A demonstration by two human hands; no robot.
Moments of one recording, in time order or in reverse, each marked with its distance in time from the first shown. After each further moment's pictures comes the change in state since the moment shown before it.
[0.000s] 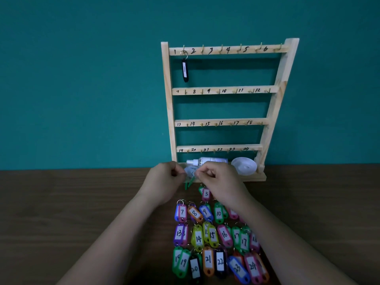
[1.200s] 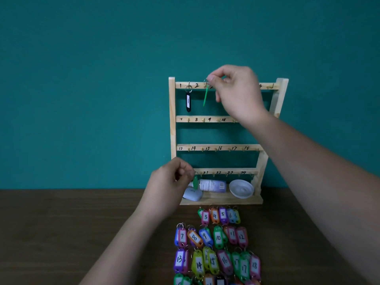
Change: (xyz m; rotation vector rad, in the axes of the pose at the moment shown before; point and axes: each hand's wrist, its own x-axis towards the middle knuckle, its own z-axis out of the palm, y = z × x) left_hand -0.012 0.052 -0.042 -0.267 0.164 0.241; right_hand 0.142 -0.156 -0.149 -0.023 0.451 -0.210
